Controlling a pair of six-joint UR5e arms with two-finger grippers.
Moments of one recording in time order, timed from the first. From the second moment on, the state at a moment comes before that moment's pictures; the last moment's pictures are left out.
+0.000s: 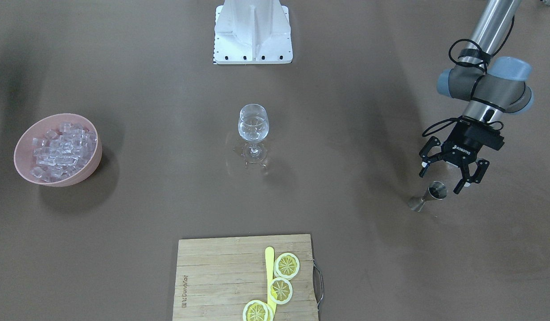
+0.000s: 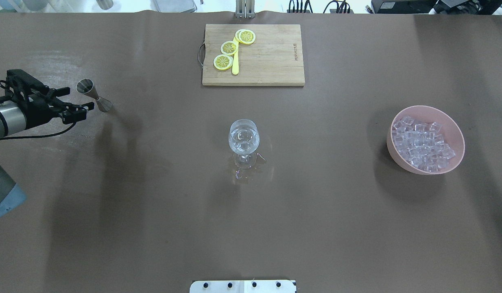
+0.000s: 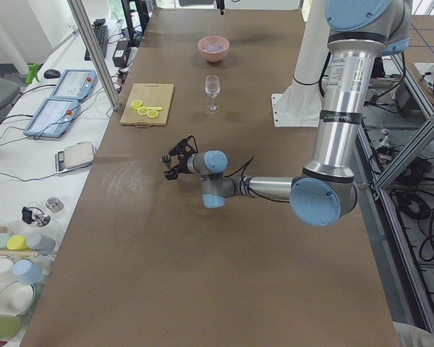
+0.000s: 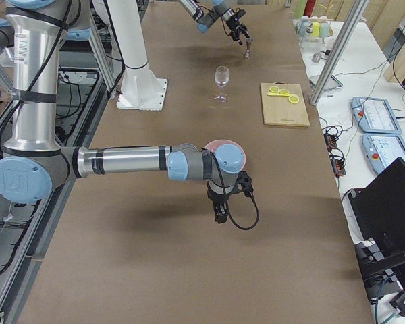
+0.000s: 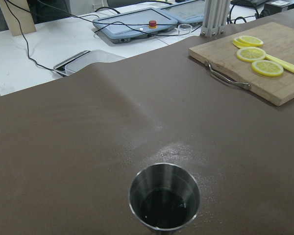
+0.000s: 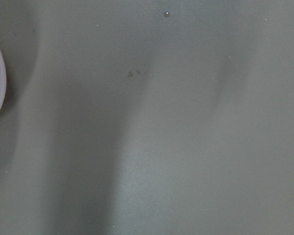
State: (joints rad) left arm -0.83 -1.71 -1.31 -3.09 -1.64 -0.63; right arm 1.43 -1.68 1.76 -1.62 2.31 -0.19
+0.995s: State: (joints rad) left arm -0.76 -1.79 -1.22 -3.09 -1.51 -0.63; right arm 1.43 -1.65 1.76 -1.62 2.31 -0.19
